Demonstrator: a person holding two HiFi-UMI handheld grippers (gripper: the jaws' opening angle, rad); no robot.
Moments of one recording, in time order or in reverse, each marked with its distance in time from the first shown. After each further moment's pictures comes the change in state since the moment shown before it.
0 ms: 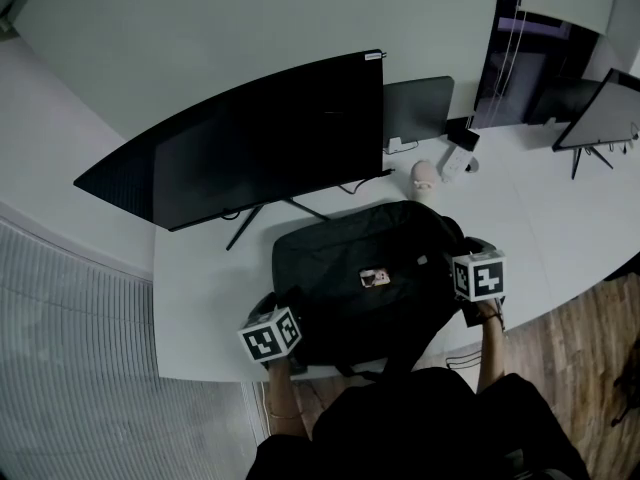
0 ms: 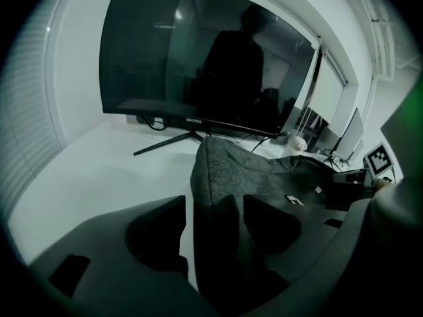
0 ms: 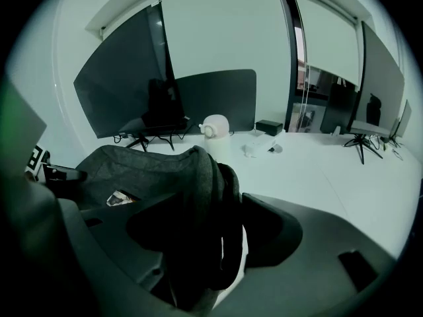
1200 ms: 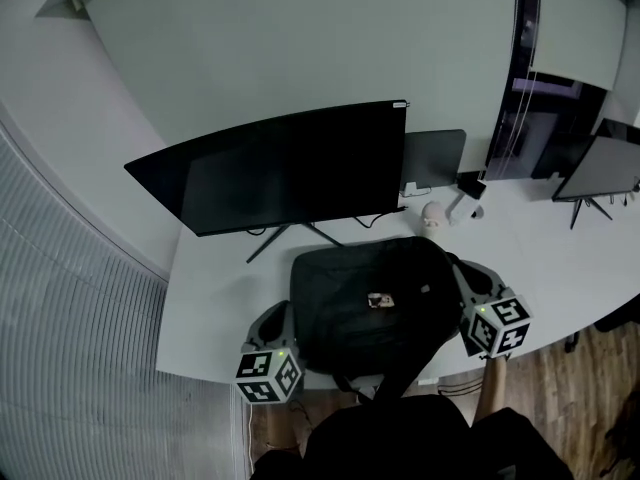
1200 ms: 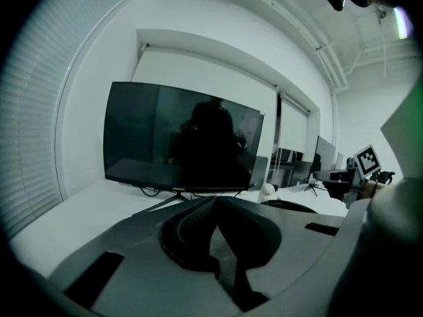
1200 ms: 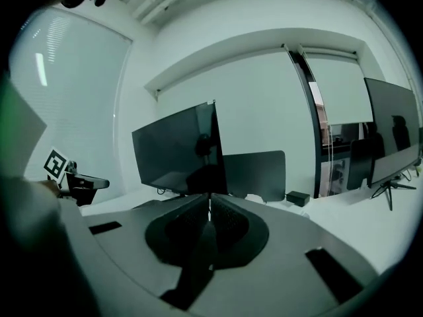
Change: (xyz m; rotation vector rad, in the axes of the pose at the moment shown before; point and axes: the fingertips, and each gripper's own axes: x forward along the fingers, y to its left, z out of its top) left arm -0.130 -0.047 0.062 0.147 -0.464 -0.081; right arm -0.130 0.062 0.086 -0.129 -0.542 0.242
